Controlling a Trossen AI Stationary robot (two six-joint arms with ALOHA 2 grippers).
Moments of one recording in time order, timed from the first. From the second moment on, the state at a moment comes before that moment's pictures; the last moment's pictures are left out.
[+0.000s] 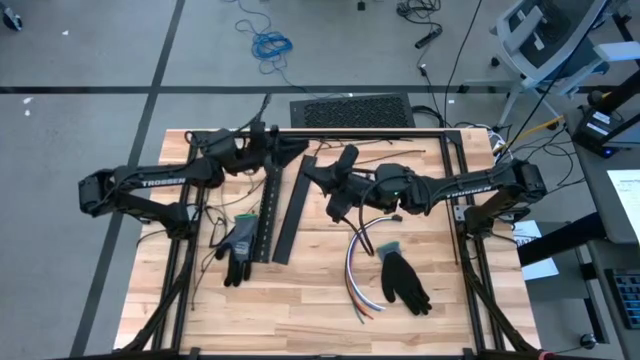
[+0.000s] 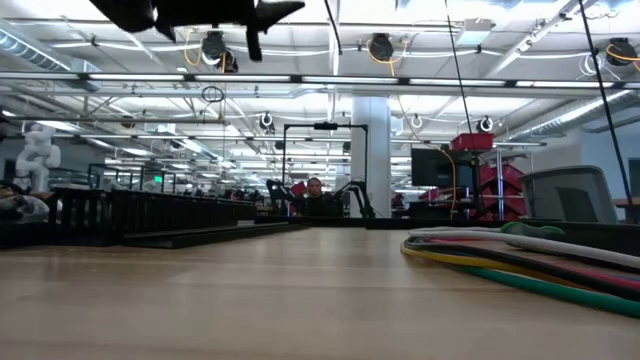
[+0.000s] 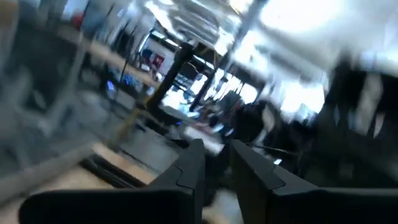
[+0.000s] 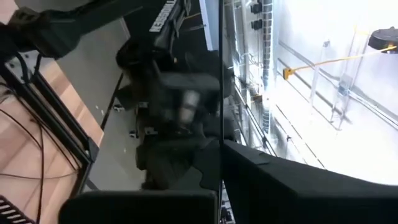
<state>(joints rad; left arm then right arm) 0.36 1.20 0.79 0.66 0.23 -0.46 0.09 1.55 1.30 0.39 0.41 -1.36</state>
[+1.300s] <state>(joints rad) 0.14 1.21 0.91 0.47 -0.07 0.55 0.11 1.55 1.30 0.50 0.34 -0.95</state>
